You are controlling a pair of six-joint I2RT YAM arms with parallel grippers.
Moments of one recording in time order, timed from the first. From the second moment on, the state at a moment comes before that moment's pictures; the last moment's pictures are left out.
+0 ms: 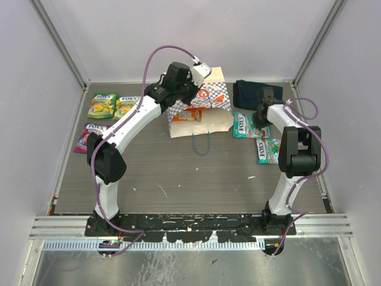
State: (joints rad) left arm -0.62 1.98 2.00 -0.55 0.05 0.25; right arm 0.02 1.90 1.37 -0.61 0.28 1.28
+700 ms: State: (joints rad) left arm -0.62 1.98 2.02 -0.60 0.05 0.25; right arm -0.05 2.00 1.37 -0.40 0.03 1.12
